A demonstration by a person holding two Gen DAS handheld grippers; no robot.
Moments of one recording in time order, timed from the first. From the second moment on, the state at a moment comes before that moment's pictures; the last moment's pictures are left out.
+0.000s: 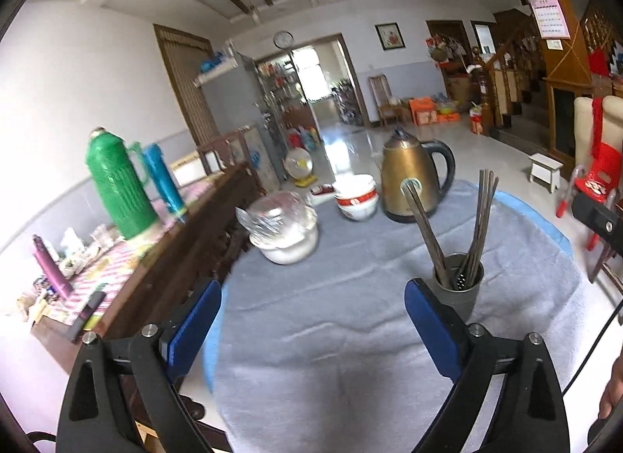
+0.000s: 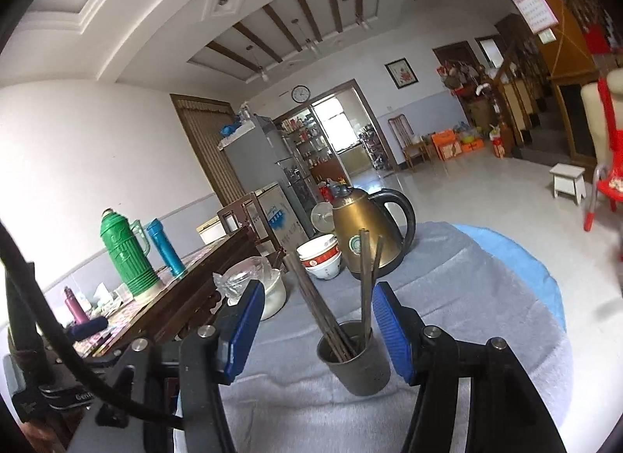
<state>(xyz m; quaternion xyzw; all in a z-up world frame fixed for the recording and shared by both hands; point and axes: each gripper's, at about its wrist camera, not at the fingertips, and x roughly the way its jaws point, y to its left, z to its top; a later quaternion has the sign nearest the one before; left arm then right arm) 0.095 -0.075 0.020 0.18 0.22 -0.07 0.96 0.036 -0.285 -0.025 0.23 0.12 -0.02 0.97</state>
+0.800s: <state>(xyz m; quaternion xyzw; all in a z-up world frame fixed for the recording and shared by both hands) 0.049 -0.009 0.056 0.16 0.16 -0.01 0.97 -0.031 -0.199 0.010 0.12 0.10 -0.02 0.99</state>
